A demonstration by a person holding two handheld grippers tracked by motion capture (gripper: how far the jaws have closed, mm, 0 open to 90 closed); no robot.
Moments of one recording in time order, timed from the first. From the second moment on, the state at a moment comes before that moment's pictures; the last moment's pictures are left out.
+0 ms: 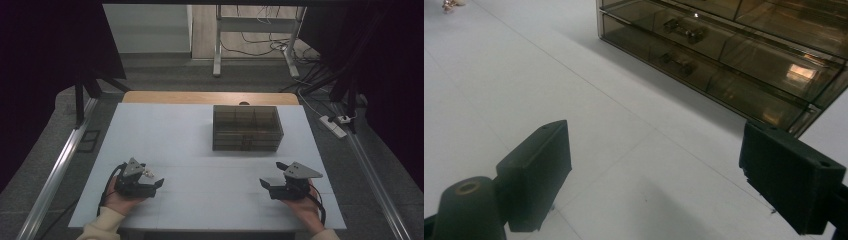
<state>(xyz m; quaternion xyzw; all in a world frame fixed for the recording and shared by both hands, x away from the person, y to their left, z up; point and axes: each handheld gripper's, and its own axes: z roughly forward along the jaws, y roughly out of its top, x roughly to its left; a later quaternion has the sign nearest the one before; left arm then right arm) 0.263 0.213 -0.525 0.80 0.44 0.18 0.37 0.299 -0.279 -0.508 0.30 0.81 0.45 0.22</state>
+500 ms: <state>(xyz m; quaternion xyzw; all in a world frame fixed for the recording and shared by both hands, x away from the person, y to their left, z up) 0.266 0.210 -0.525 0.80 0.44 0.18 0.36 0.296 -0.266 -0.510 0.29 0.81 0.45 0.22</state>
